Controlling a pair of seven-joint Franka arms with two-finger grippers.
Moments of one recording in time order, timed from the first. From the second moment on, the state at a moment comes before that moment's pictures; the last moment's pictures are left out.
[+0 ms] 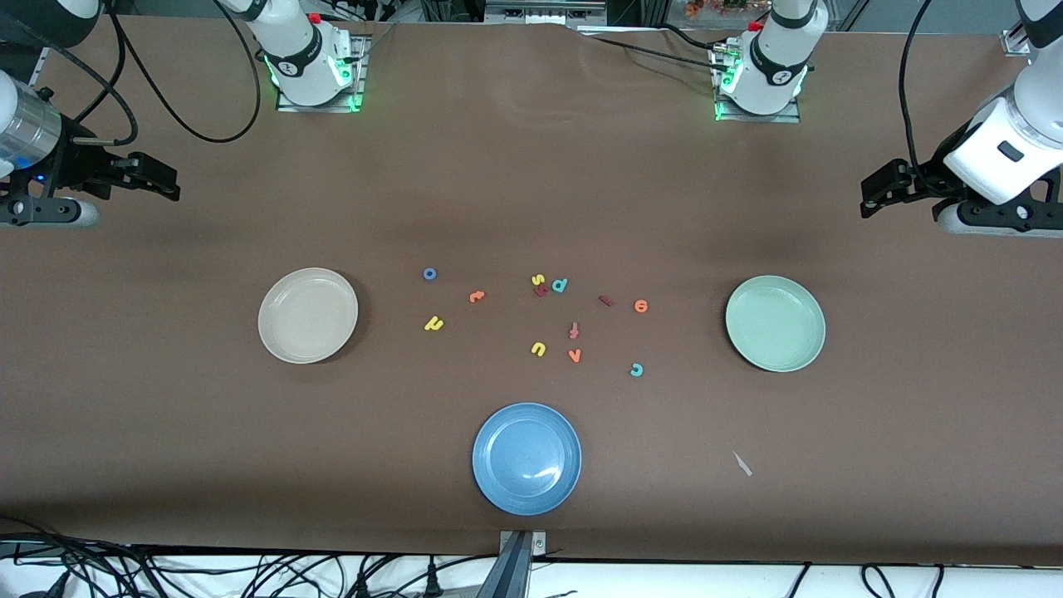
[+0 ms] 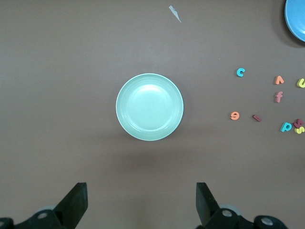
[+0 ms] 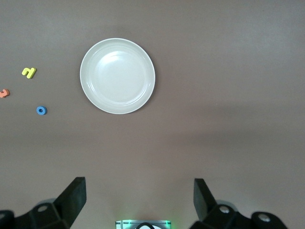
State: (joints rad) left arm -0.01 0.00 -0.06 -1.65 -0.01 1.60 -0.05; right arm 0.19 -0.01 -0.16 -1.71 -0.03 1.56 0.02
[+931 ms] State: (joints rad) left arm -0.01 0.00 -0.06 -1.65 -0.01 1.60 -0.05; right arm 0.19 -0.01 -0.16 -1.71 -0.03 1.56 0.02
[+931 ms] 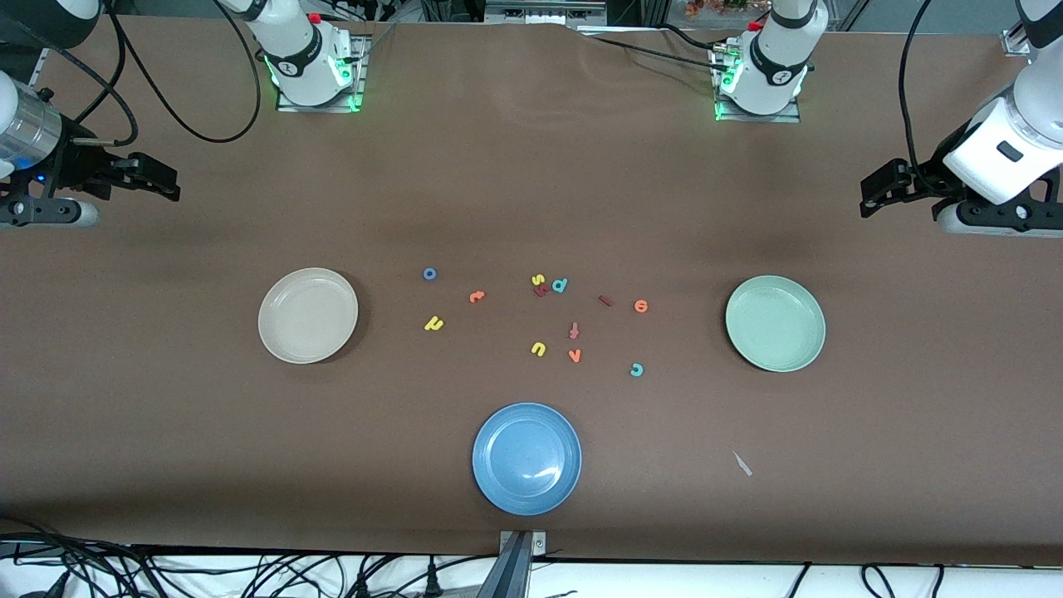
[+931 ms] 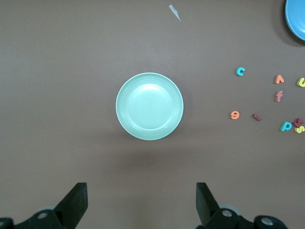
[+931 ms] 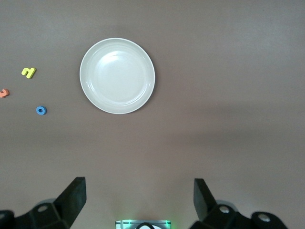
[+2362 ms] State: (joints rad) left arm -0.01 0.00 -0.06 -1.65 -0.01 1.60 -0.05; right arm 0.34 0.04 -0.15 -1.86 0.00 1.75 0.26
